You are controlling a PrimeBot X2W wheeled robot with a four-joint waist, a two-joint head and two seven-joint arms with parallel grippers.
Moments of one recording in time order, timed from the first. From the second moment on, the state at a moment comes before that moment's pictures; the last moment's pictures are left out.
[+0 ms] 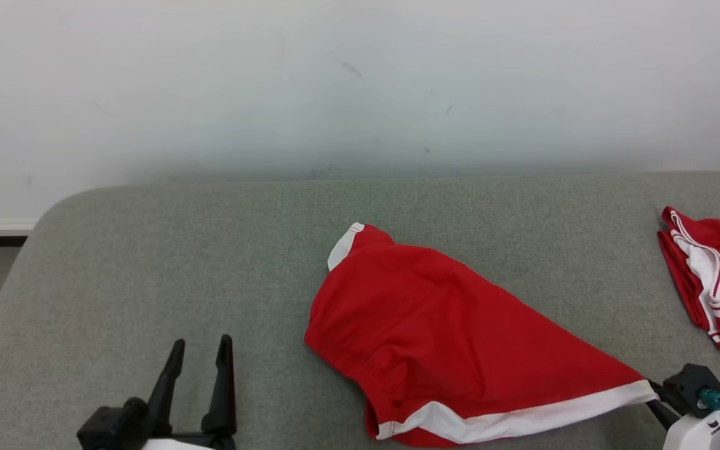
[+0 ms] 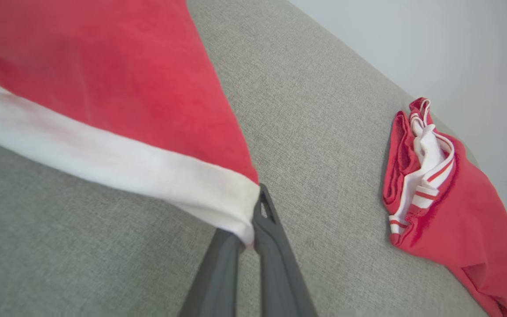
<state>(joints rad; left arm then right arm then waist) -0.01 0.05 -0.07 0.12 -0.29 -0.06 -0.26 -0.38 -0.57 0.71 0.58 0.41 0.13 0.00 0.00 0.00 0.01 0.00</state>
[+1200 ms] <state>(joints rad) 0.00 0.05 -0.08 0.13 -0.31 -0.06 -0.26 -0.11 -0.20 0.12 0.23 0.29 0.13 -0.21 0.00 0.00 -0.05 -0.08</state>
